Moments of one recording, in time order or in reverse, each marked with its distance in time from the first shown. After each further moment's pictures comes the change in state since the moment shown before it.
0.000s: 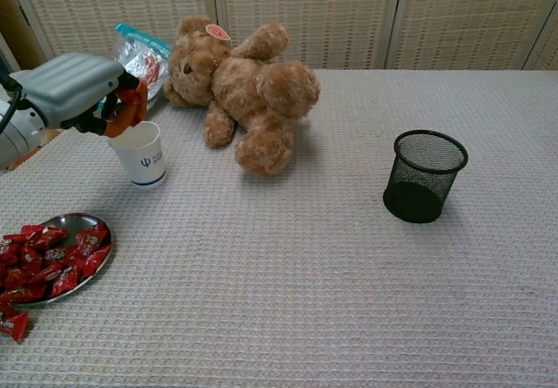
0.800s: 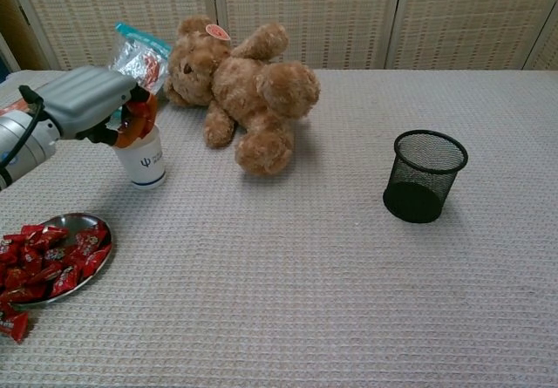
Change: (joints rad) left arm -0.030 -0.043 0.029 0.068 -0.039 -0.025 -0.006; right arm -0.006 0.011 -0.001 -0.004 -0.006 0.012 0.015
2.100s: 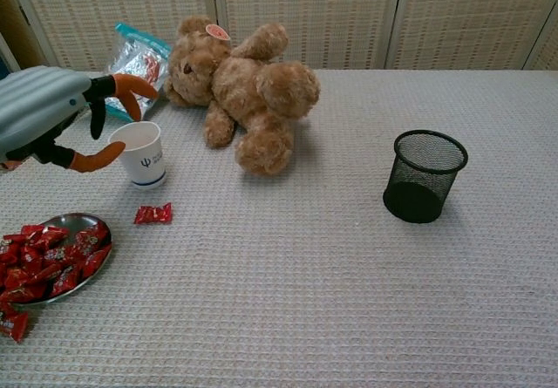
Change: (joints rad) left arm 0.150 0.158 0.136 -0.363 0.124 0.235 0.029; right arm -0.007 0.007 -0.017 -0.014 -0.041 0.015 0.003
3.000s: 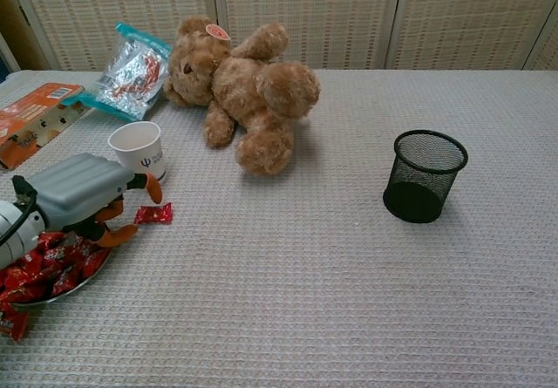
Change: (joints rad) left arm -0.009 -0.142 -0.023 0.078 -0.241 -0.278 0.272; right arm 0.003 0.000 -0.002 0.002 0.000 -0.011 0.003
